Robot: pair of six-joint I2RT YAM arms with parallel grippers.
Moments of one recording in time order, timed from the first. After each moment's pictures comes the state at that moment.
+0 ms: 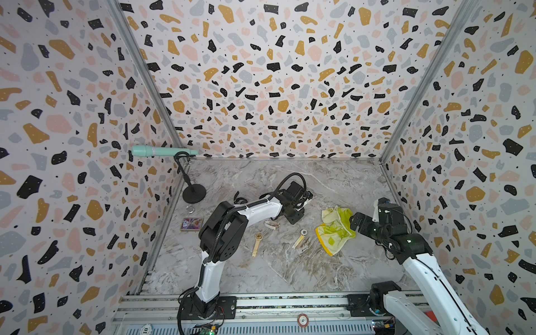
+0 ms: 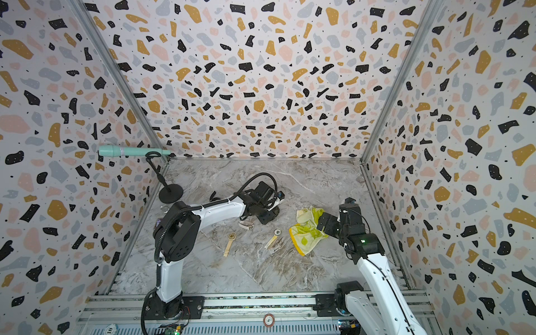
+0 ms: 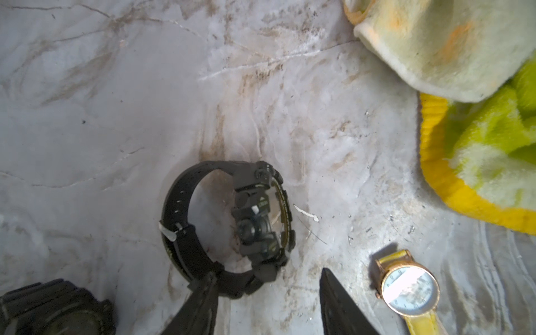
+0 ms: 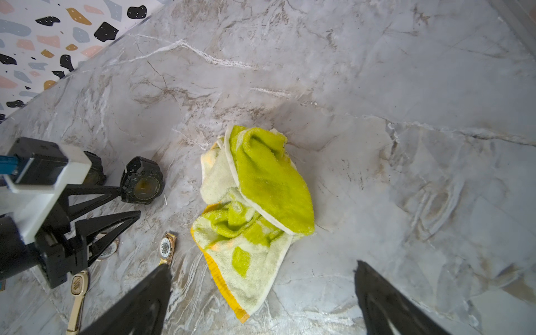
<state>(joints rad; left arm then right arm) -0.76 2.03 1.46 -0.48 0.03 0.25 0.17 0.79 0.73 -0.74 0.00 0.51</state>
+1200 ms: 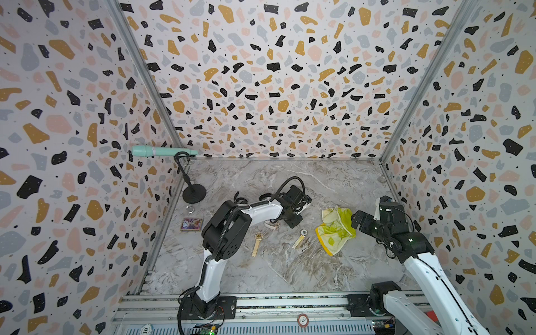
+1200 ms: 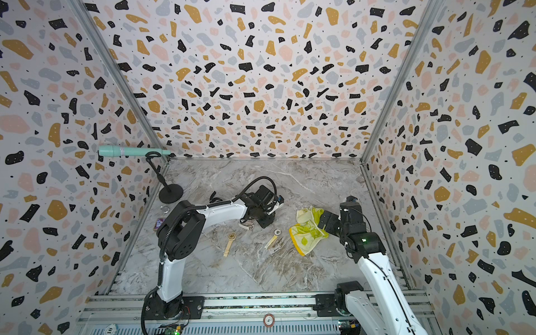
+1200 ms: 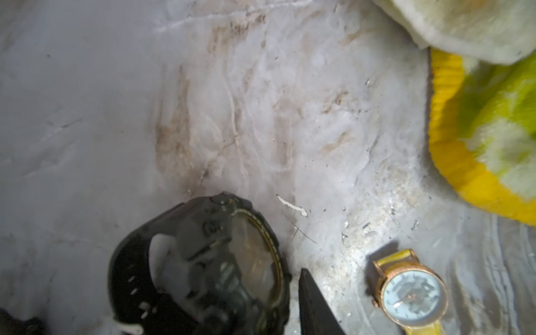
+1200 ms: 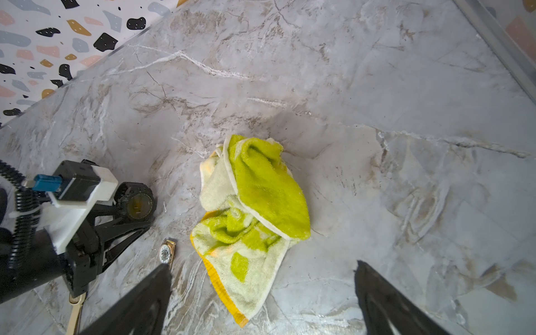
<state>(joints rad) -0.76 2.05 1.42 -0.47 0.08 0.20 0.17 0.80 0.76 -0.75 0.02 0.51</state>
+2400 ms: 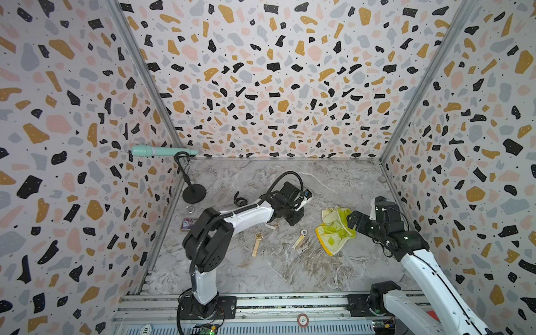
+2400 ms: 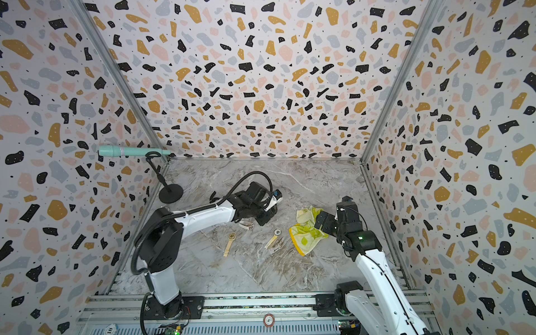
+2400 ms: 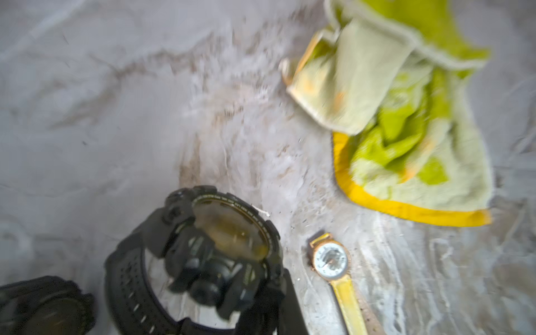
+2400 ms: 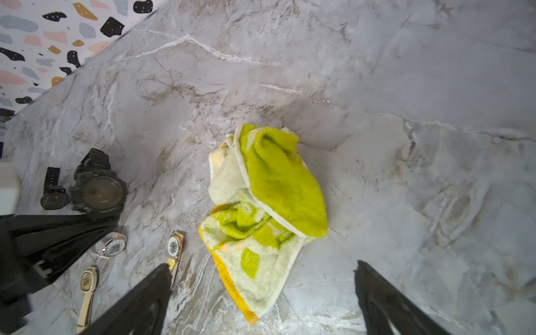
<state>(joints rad) -0.76 1.78 1.27 -0.33 0.18 0.19 0.23 0.86 0.73 -0.70 -0.03 0.53</state>
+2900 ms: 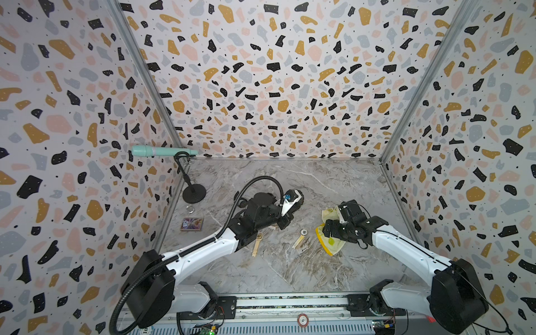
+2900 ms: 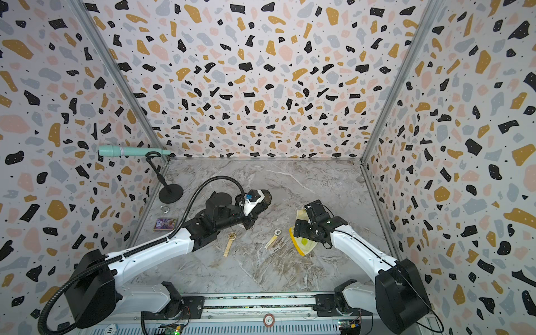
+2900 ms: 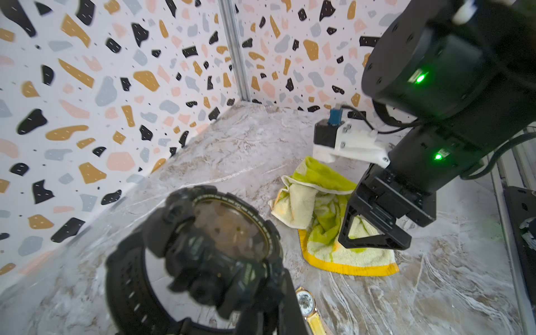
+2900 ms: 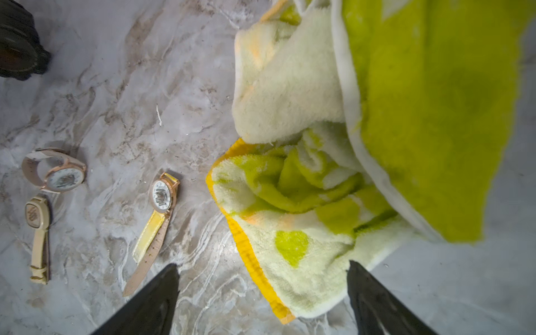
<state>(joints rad) -0.76 1.27 0.78 0.22 0.22 0.21 0.46 1.25 0.73 -0.58 -0.06 0.59</state>
